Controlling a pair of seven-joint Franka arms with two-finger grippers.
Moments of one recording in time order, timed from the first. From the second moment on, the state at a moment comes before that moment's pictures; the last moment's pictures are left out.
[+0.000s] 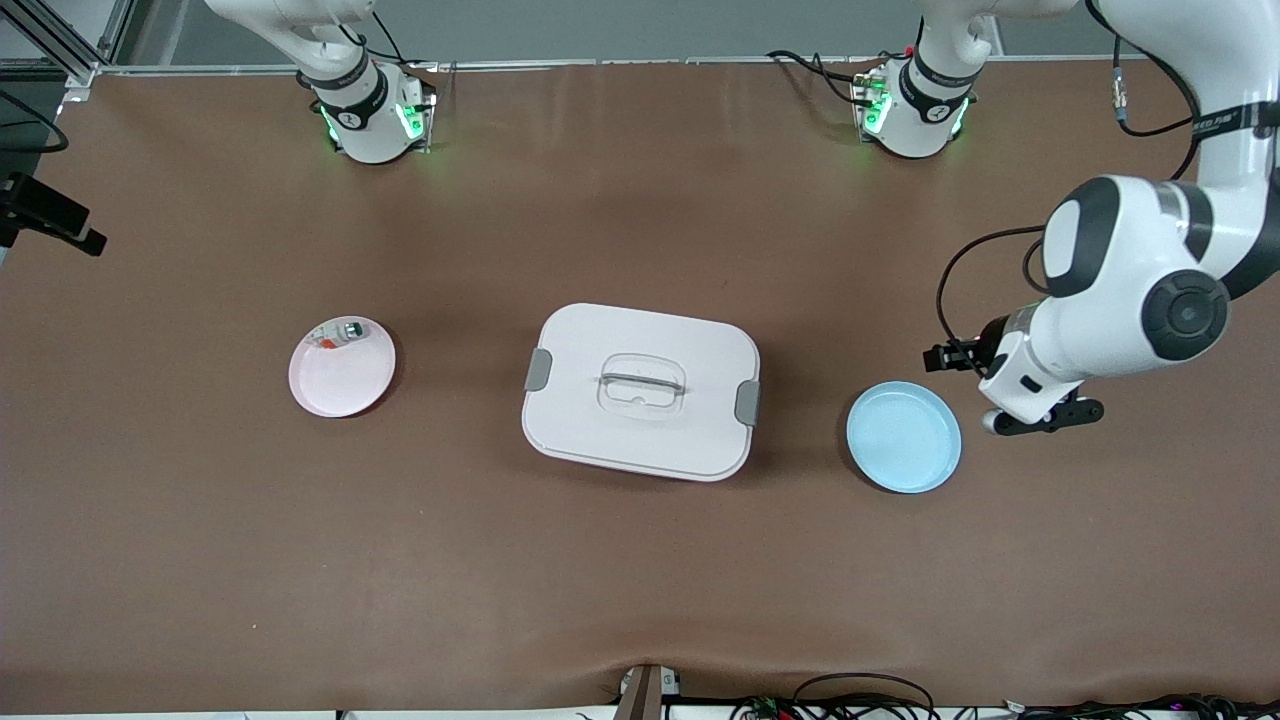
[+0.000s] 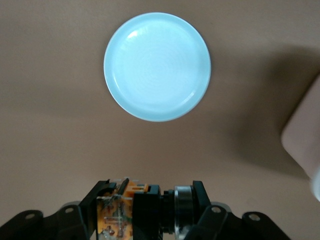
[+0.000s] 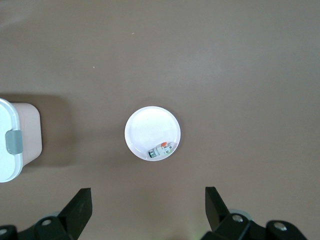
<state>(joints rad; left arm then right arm) -0.15 0.29 -0.01 -1.65 -0.11 1.70 -0.28 -0.04 0.01 -0.05 -1.43 0.04 1.43 0.06</state>
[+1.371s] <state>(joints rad) -0.16 0.17 -0.30 -1.41 -0.53 1.64 -1.05 0.05 0.01 -0.03 -1.49 0.35 1.58 0.23</state>
